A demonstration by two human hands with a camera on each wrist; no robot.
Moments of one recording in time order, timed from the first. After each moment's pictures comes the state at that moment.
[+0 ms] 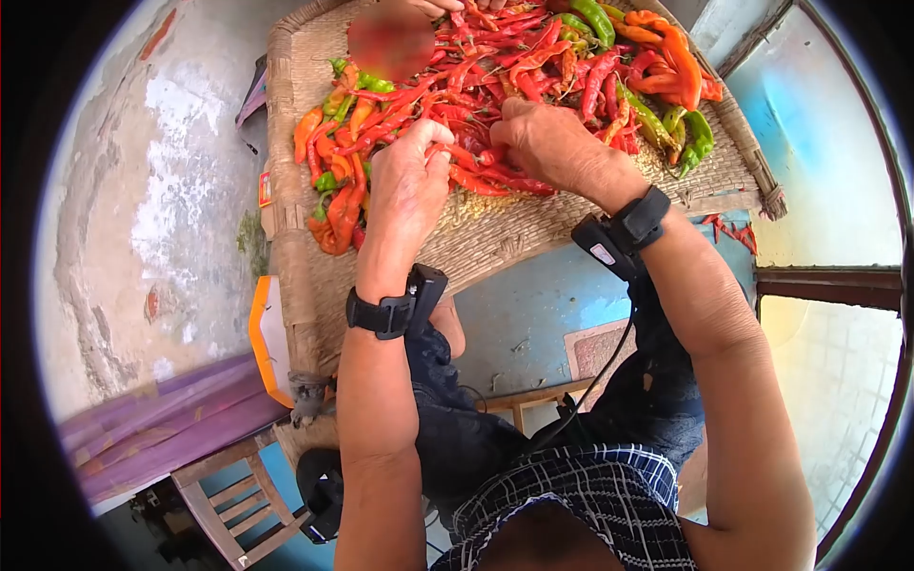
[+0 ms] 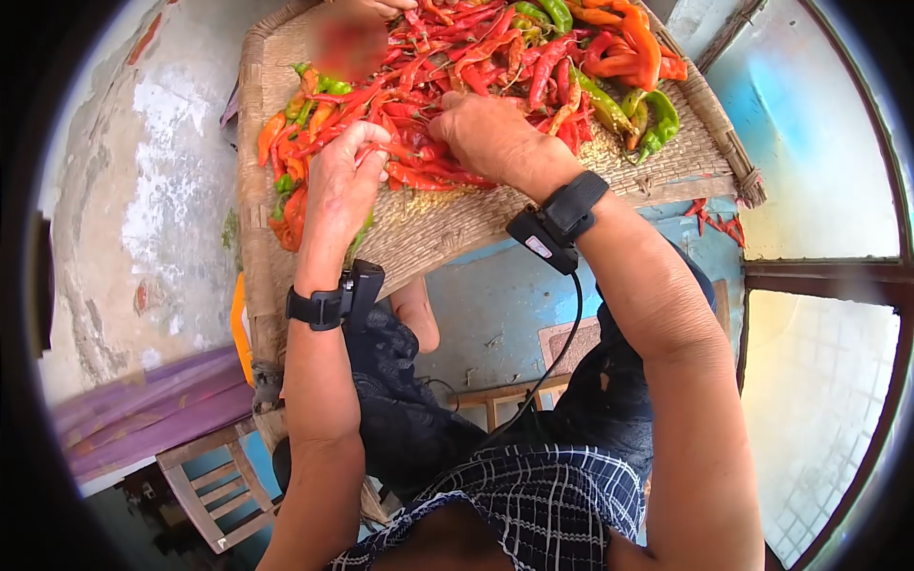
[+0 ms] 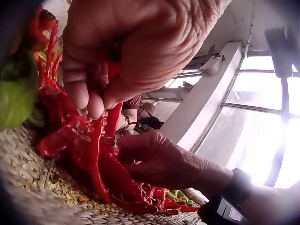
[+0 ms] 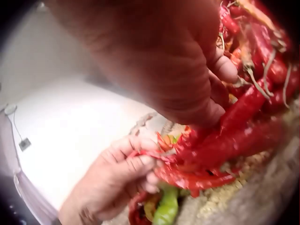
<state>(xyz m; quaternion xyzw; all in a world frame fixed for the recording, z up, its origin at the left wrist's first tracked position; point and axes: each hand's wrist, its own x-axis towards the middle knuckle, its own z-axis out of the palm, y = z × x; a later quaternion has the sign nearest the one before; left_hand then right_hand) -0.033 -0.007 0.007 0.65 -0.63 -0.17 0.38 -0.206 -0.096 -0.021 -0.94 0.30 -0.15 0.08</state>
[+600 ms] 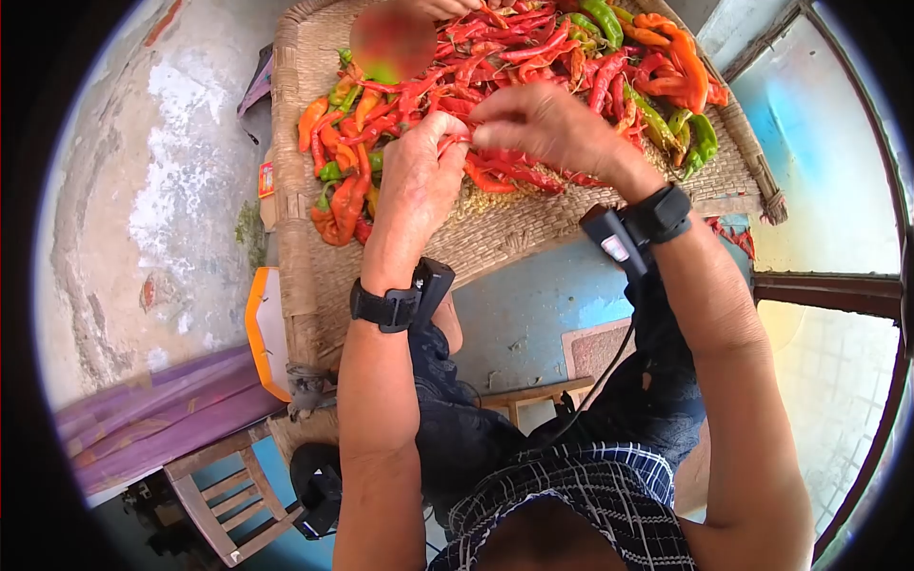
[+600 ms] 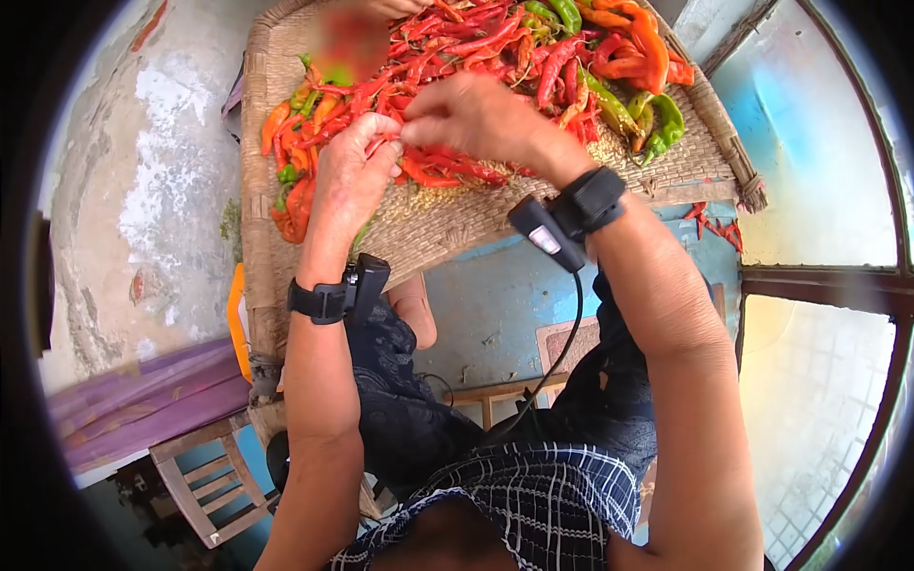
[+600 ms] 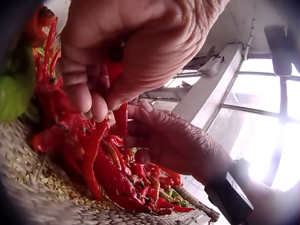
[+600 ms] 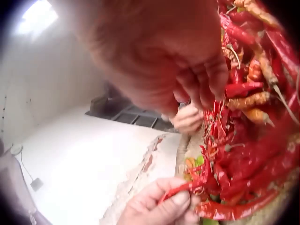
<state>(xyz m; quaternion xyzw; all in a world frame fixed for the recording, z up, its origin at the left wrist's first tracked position) -0.034 -0.009 0.004 0.65 -0.63 -0.21 0.38 -0.202 -0.099 0.001 -0.84 0.23 -0.29 0.40</state>
